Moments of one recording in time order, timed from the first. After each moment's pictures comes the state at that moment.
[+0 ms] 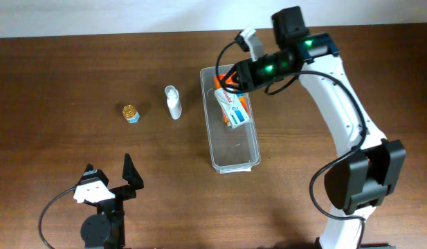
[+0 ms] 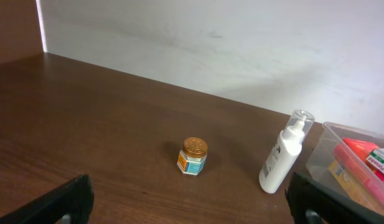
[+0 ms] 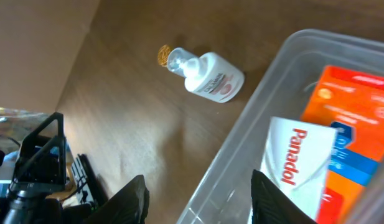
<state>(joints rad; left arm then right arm) 0.03 0.01 0.01 -0.07 -0.13 -0.23 0.23 2.00 1.93 -1.05 -0.80 -0.09</state>
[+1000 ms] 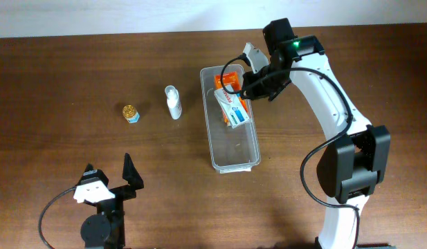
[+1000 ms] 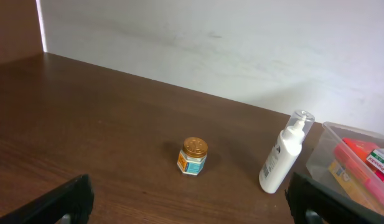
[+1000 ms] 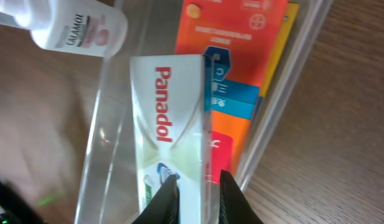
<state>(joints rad) 0.03 0.01 0.01 -0.07 -0.13 -0.23 0.23 2.09 1.93 -1.16 -0.44 -0.10</state>
